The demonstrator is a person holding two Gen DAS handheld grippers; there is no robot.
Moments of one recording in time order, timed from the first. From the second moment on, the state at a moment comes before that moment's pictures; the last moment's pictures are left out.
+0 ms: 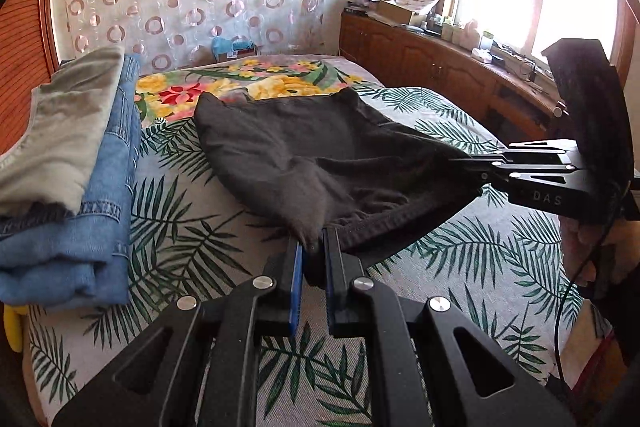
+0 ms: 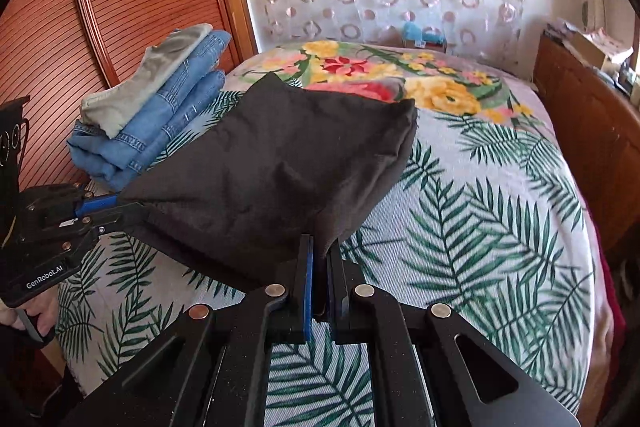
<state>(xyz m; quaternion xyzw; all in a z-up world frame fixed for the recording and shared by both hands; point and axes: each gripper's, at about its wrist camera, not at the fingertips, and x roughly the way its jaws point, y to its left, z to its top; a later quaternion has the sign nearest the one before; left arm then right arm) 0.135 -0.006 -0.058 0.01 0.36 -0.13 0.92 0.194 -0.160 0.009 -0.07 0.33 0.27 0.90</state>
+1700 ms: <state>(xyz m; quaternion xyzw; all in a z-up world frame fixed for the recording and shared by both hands) 0.065 0.000 -0.094 -0.05 0.38 -0.15 0.91 0.108 -0.183 -0.058 -0.06 0.32 0.27 0.91</state>
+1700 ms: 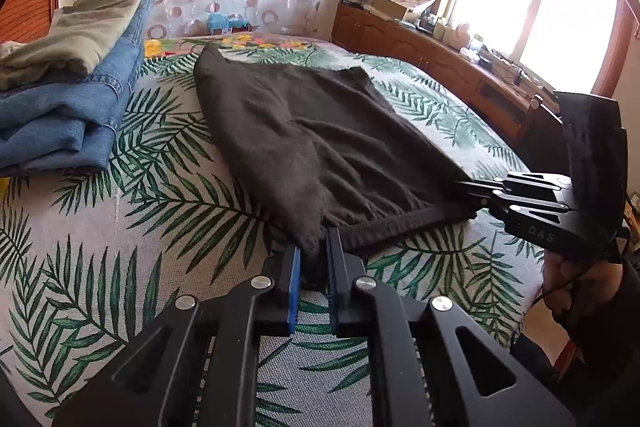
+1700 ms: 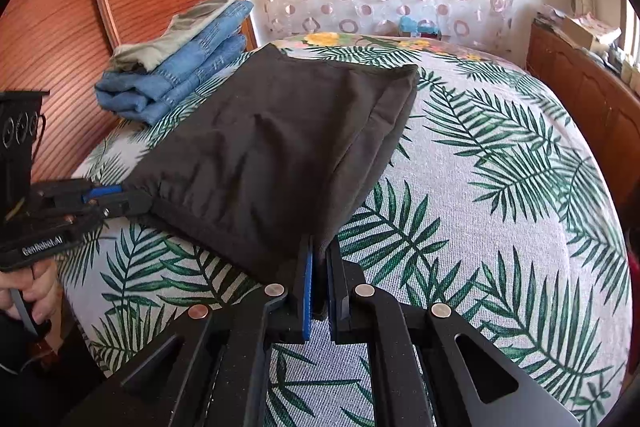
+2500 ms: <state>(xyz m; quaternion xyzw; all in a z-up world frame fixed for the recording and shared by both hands) 0.016 -0.006 -0.021 -0.03 0.30 -0.19 0.94 0.039 -0.221 -0.002 -0.03 0.26 0.30 0.92</state>
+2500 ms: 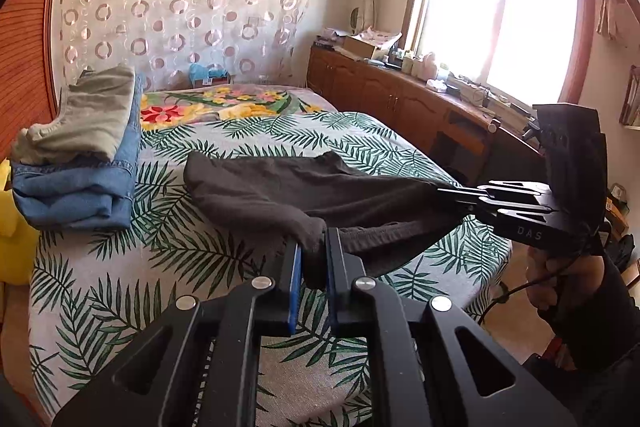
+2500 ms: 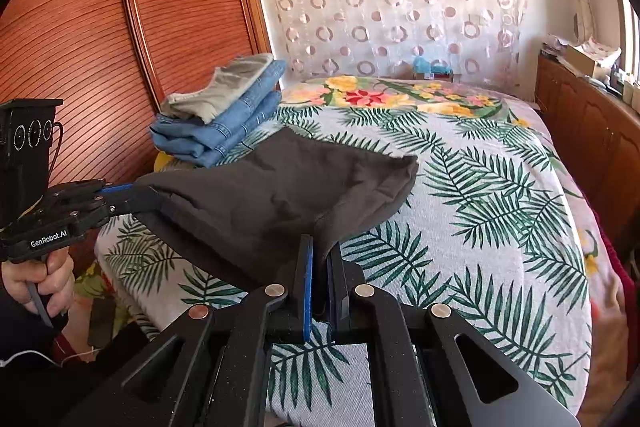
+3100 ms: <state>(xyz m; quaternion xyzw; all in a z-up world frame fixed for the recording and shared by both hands) 0.000 -0.014 0.009 -0.01 0.26 -0.20 0.95 0.011 -0.242 0.019 -0.04 0.22 0.30 0.93</state>
